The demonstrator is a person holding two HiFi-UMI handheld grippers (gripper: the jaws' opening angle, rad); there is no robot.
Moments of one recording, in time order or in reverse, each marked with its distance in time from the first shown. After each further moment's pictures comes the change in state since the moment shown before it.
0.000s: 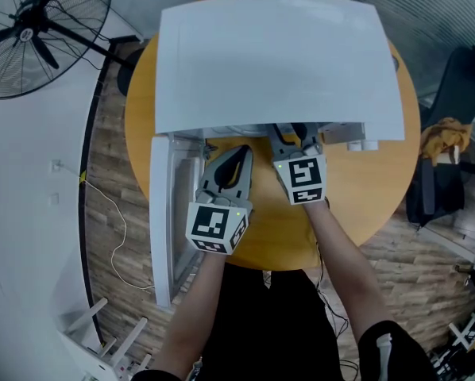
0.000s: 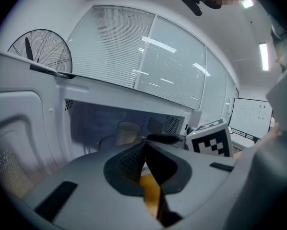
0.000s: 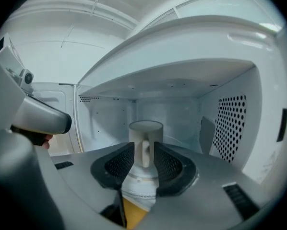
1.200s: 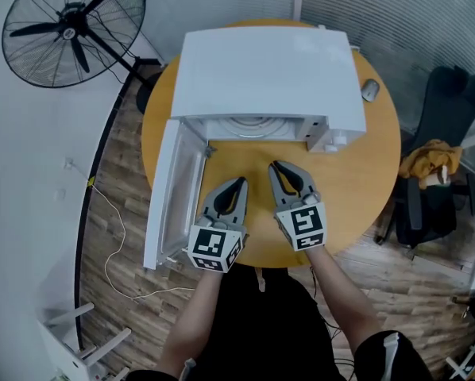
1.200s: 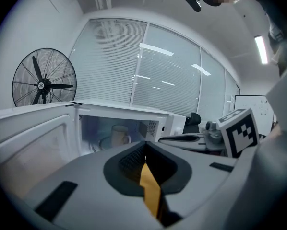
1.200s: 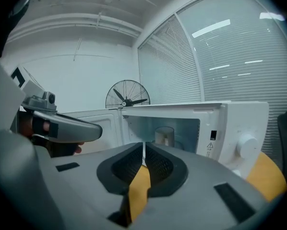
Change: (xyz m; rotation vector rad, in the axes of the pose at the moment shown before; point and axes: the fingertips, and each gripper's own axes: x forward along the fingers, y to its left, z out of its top) left arm -0.084 -0.077 0.000 0.035 -0.040 0.067; right arm -0.149 0.050 0.020 0.024 -0.008 0.148
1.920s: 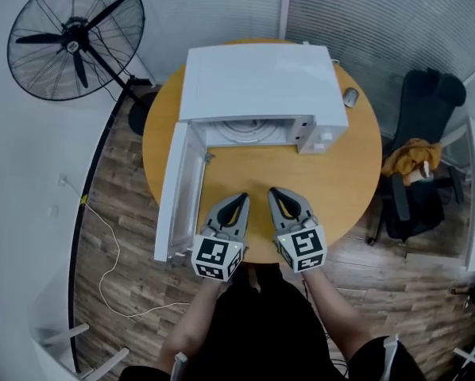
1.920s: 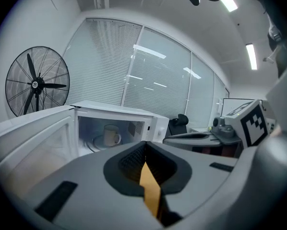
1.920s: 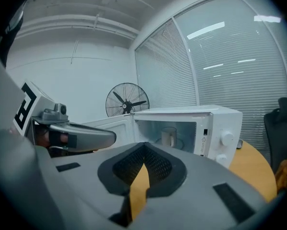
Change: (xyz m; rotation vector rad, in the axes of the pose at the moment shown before) left arm -0.059 -0.028 -0.001 0.009 -0.010 -0.115; right arm -0.071 0.061 0.013 0.049 0.006 -0.052
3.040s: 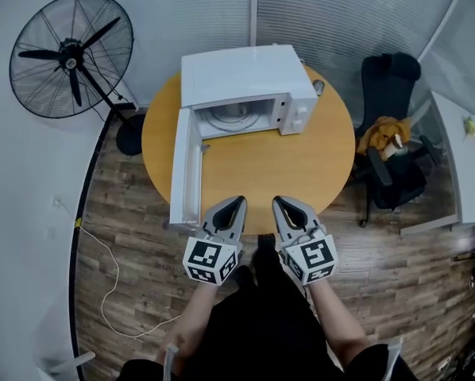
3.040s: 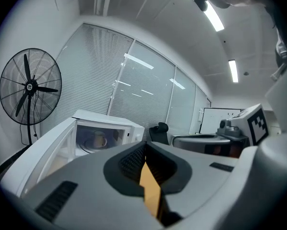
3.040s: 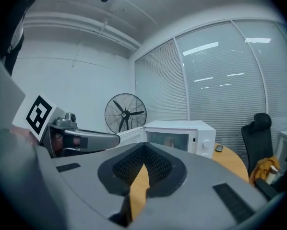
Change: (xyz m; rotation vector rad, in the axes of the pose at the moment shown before) left arm -0.138 -0.059 0.020 0.001 -0.087 -0.183; right arm -0.138 0.110 0.031 -0.020 -0.088 -0.142
